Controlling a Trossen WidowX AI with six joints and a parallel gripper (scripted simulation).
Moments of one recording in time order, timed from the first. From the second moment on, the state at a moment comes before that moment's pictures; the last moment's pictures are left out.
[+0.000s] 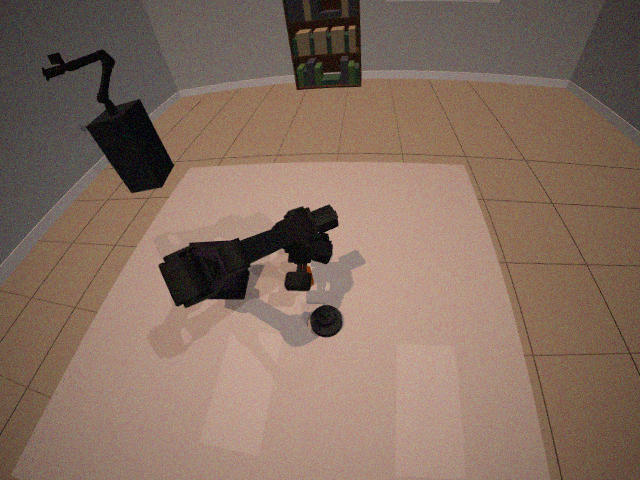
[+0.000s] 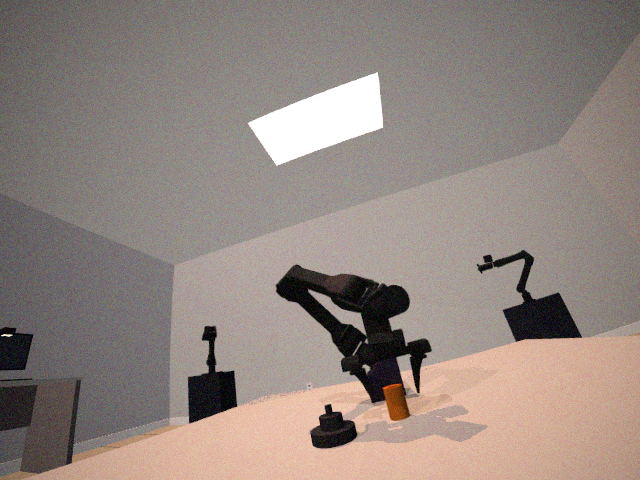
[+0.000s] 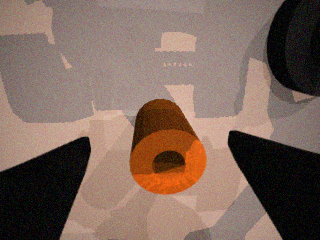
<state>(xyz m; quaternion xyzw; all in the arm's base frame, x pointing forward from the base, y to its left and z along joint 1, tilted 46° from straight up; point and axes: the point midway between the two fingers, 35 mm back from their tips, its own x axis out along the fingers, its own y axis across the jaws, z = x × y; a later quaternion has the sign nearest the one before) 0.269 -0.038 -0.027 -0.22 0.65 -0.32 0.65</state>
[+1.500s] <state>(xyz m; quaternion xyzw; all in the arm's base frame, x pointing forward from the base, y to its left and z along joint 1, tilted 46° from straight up) 0.280 -0.035 -0.033 -0.23 0.64 -0.30 0.67</state>
